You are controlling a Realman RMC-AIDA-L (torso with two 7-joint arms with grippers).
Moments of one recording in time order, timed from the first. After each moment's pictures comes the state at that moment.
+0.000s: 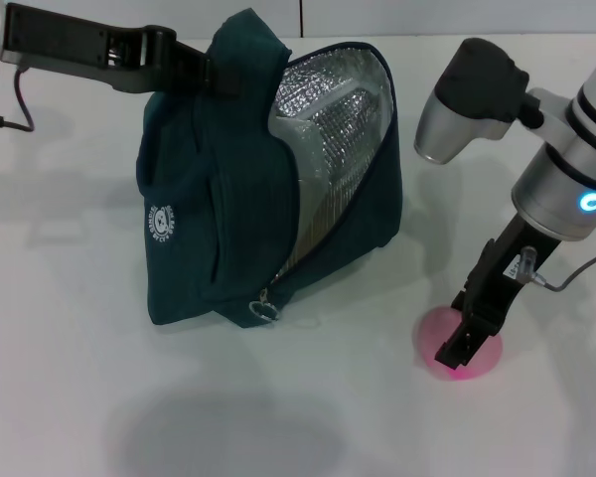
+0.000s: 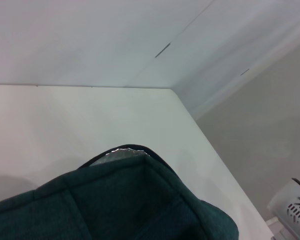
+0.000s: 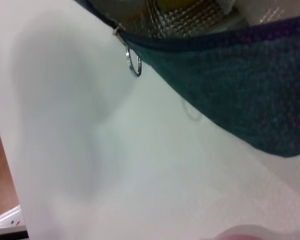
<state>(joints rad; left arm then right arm) -0.73 -1.95 0.75 0.99 2.05 1.78 -2.52 0.91 2.03 -1.56 -1.01 -2.36 -1.67 2.45</state>
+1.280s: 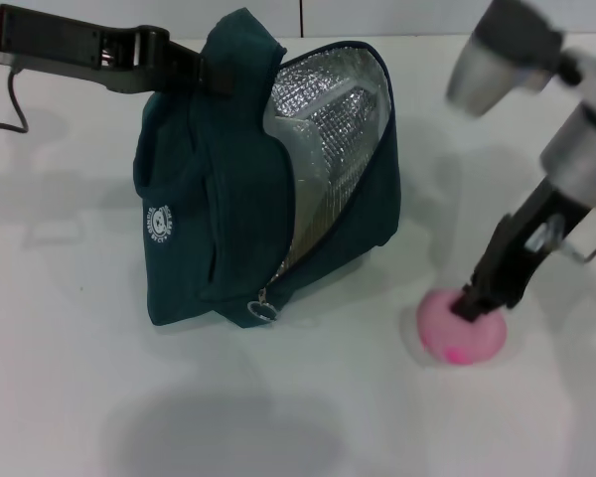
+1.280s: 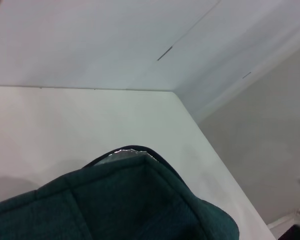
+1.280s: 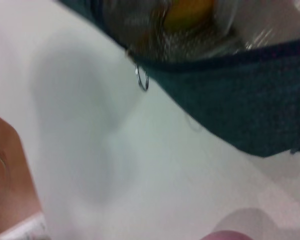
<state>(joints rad) -0.72 -1.95 0.75 1.00 2.05 1.78 -2.52 0.91 2.02 -1.39 -1.08 -2.37 -1.80 2.42</state>
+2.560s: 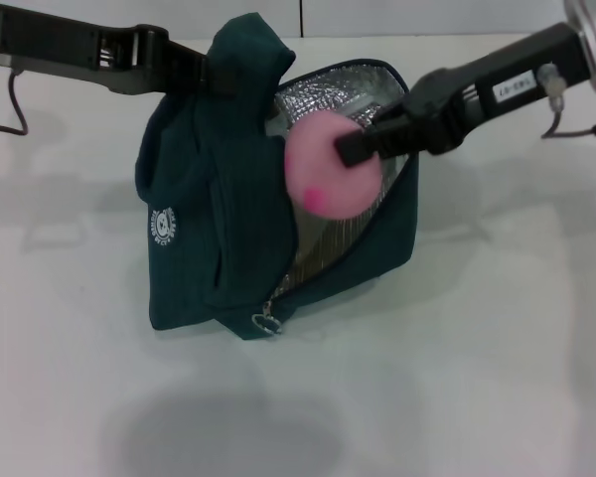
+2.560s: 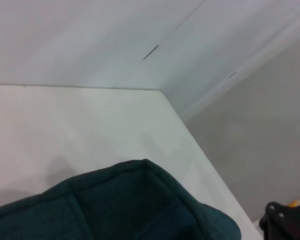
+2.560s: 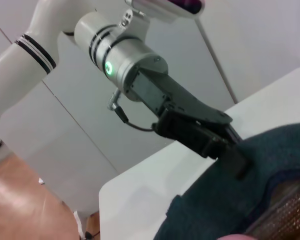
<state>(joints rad) -0.72 -1.95 0.74 0.99 2.02 1.81 -2.51 0.90 2.01 -0.99 -0.97 -1.95 -1.77 2.19</state>
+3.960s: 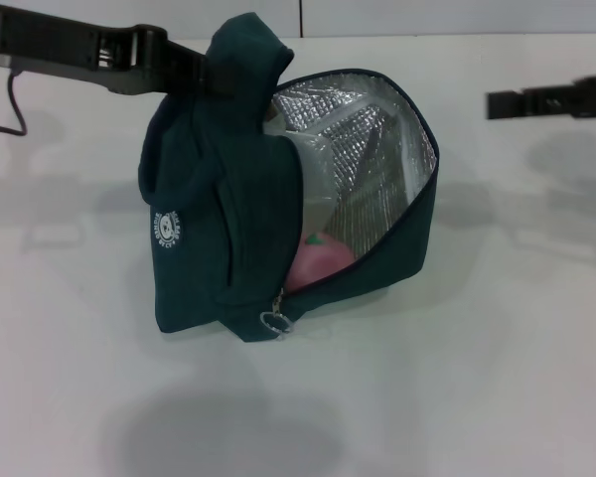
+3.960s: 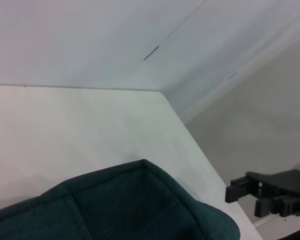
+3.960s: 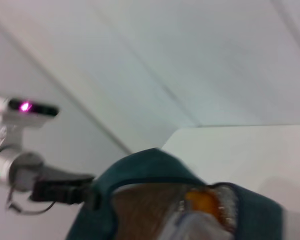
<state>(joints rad) -0.72 -1.95 0.74 0.99 2.02 1.81 -2.51 0.69 1.97 -0.71 -0.93 -1.97 -1.75 2.24</state>
